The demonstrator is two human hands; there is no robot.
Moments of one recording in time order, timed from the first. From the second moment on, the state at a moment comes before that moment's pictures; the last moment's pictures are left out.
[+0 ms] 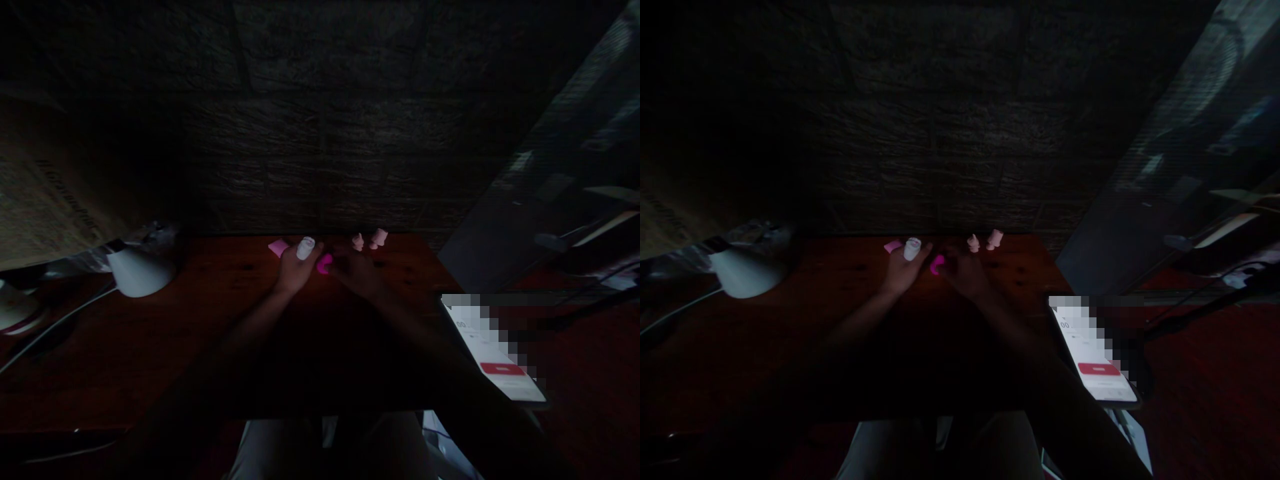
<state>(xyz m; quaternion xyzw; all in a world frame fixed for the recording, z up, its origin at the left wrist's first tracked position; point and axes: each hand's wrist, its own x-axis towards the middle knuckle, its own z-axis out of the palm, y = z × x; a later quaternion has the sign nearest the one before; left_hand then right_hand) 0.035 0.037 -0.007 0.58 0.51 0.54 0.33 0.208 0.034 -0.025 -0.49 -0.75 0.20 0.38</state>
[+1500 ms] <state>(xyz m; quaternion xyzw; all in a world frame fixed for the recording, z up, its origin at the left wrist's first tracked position) 0.035 0.022 -0.011 0.68 0.37 0.29 0.56 0.218 0.022 0.004 -0.28 -0.68 0.55 0.40</state>
